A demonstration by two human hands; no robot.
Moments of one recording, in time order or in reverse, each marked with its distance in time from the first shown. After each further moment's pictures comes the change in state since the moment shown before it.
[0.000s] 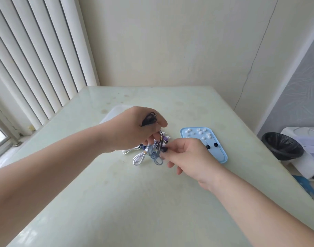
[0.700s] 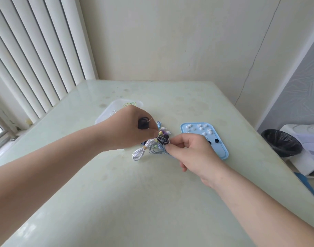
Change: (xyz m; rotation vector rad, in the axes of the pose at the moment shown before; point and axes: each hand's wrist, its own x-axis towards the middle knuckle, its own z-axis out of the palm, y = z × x) left_hand 0.005 -0.027 0.006 0.139 0.041 -0.011; right_hand 0.003 0.006 -0.002 -0.014 0.099 0.032
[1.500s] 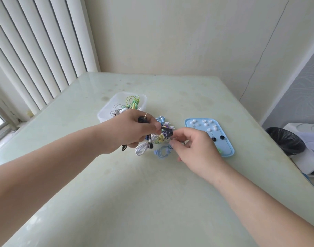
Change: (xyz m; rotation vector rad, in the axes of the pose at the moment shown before) left_hand 0.002 -0.025 0.013 -0.485 -0.158 -0.195; right_hand 0.010 0.017 0.004 -0.199 0.061 -0.175
